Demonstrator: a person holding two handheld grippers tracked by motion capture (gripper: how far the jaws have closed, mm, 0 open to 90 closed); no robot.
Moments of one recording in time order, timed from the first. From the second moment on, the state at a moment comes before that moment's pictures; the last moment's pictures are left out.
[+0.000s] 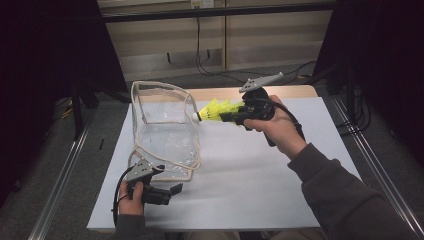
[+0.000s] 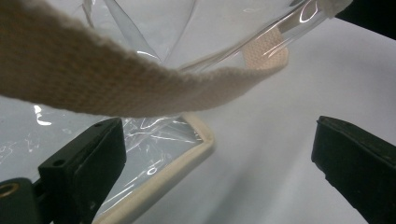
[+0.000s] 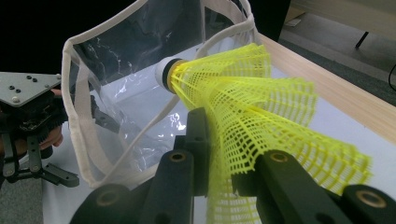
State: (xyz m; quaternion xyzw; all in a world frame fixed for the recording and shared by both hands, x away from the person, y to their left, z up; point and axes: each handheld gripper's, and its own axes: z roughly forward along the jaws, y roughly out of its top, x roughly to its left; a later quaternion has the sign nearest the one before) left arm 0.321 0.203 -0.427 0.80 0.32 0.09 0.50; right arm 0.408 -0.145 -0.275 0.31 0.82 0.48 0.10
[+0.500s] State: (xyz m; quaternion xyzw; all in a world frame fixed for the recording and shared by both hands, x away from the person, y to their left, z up) left arm 0.321 0.203 -0.426 0.80 0.32 0.09 0.50; right arm 0.413 -0.126 -0.263 0.30 0.82 0.48 0.09
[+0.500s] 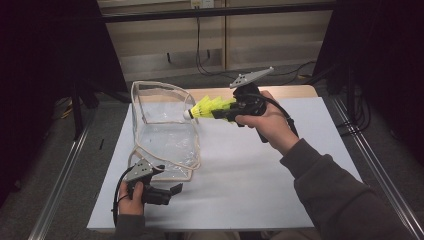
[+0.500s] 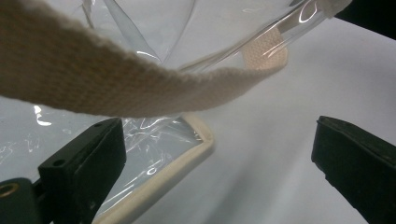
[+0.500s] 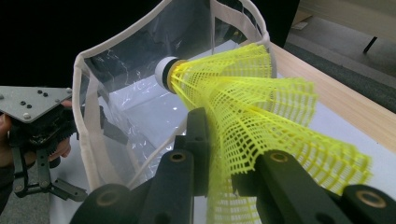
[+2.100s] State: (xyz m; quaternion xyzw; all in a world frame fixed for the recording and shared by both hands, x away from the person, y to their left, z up) left arm 0.322 0.204 -0.426 0.80 0.32 0.09 0.50; right arm 0.426 -0.057 -0.260 0.27 0.84 0.46 0.10
